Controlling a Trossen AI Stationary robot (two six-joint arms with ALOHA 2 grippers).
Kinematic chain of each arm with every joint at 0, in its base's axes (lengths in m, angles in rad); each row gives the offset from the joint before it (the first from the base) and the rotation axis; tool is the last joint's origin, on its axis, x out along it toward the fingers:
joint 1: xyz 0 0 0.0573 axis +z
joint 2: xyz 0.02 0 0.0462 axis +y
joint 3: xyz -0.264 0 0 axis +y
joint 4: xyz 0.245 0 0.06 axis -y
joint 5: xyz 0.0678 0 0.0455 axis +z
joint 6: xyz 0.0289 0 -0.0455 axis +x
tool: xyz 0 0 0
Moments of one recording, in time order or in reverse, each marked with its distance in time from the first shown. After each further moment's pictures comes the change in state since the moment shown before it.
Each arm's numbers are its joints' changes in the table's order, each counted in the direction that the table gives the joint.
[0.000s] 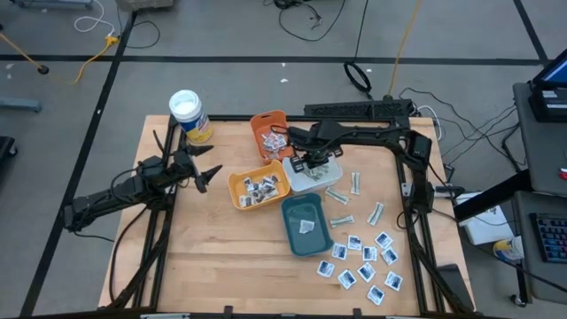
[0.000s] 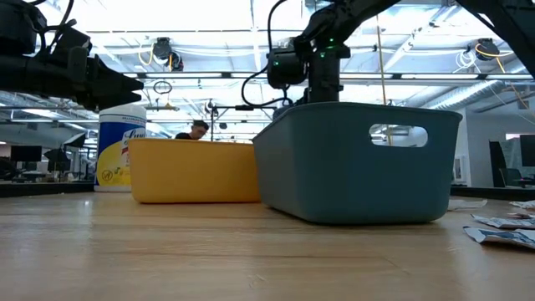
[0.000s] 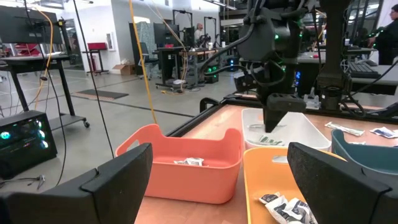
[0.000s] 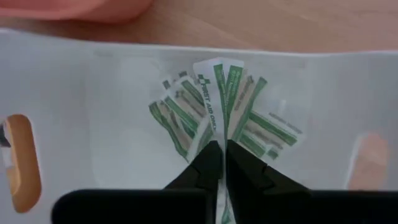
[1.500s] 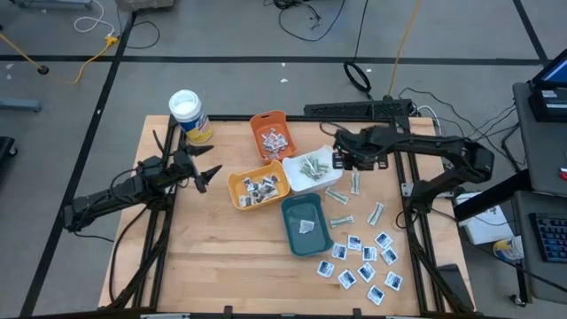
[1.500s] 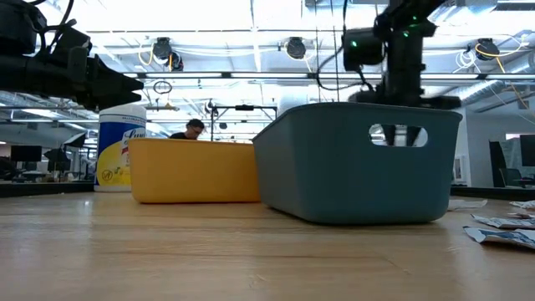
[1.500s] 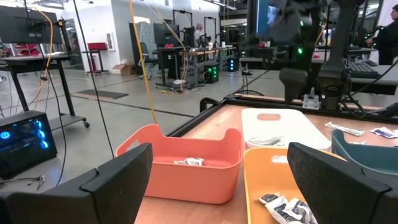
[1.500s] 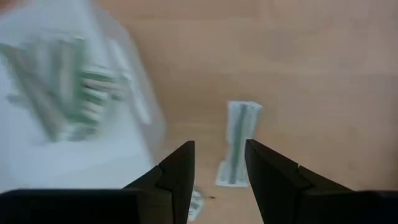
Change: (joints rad) left arm 0.000 0.000 0.000 0.000 0.000 0.000; right arm -0.070 -0.538 0.543 0.008 -0.037 0.327
